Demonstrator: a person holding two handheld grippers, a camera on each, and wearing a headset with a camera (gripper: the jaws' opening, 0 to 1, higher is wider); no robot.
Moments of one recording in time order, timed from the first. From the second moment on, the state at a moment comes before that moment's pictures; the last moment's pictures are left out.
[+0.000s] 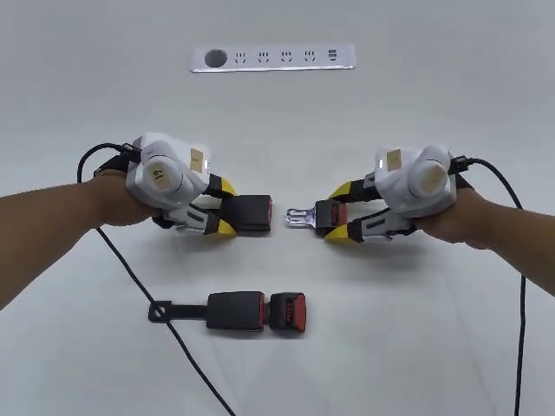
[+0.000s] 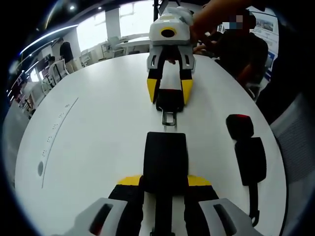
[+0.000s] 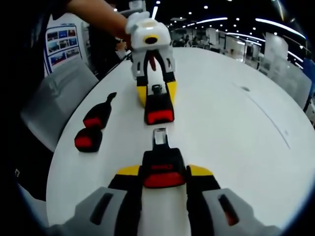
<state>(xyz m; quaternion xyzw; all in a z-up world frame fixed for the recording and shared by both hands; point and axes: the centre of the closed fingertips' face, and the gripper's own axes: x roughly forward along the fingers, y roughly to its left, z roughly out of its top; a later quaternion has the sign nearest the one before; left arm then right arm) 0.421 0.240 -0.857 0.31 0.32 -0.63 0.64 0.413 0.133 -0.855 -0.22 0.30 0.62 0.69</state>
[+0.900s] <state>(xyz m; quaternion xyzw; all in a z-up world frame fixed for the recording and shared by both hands) 0.421 0.237 -0.858 0.32 0.33 -0.63 0.63 0.414 0.167 -0.855 -0.22 0.31 0.62 0.69</state>
